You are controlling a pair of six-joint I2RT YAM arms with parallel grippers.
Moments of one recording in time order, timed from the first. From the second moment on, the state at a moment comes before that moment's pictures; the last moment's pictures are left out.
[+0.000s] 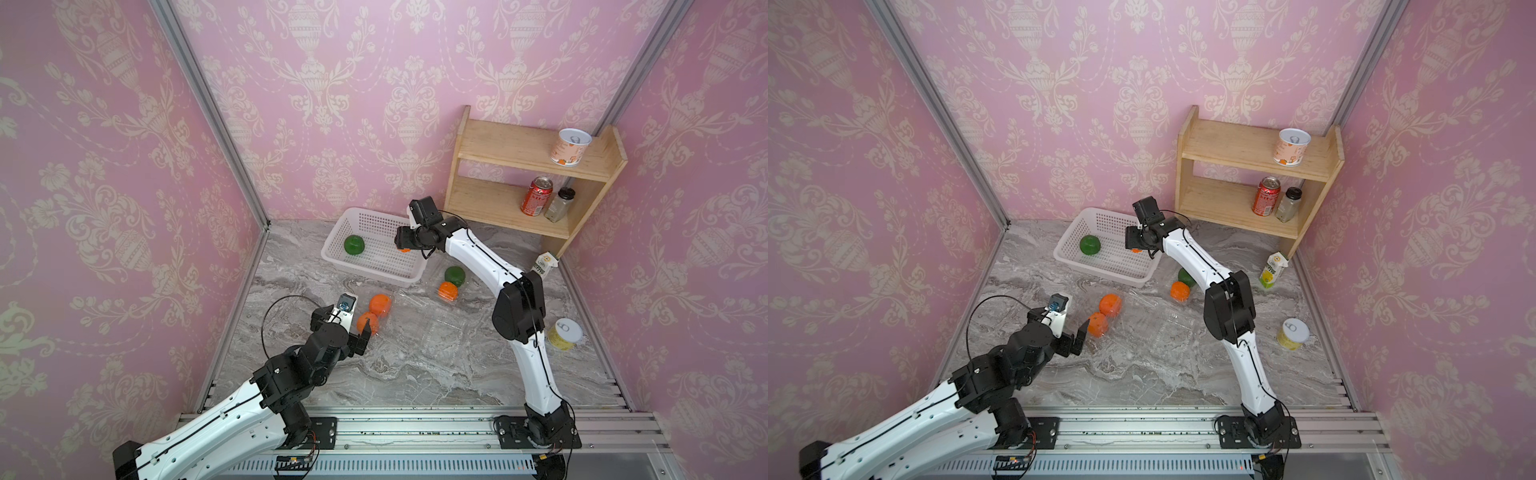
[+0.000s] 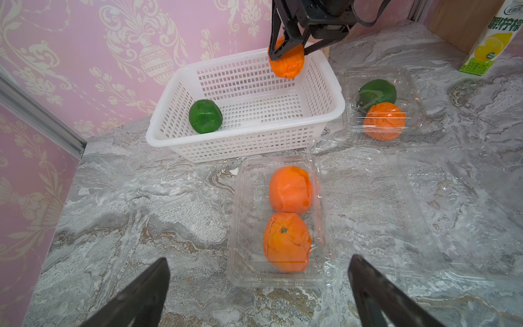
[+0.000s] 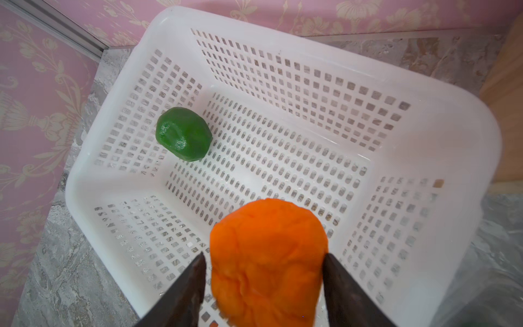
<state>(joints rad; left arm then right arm) -0.90 0.65 0.60 -0.48 -0.57 -0.16 0.51 2.29 2.21 -0.74 -0.05 0.43</state>
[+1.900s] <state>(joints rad) -0.88 0.69 0.55 -0.37 -0.45 -0.17 0.50 1.47 0.83 -0.54 0.04 0.66</state>
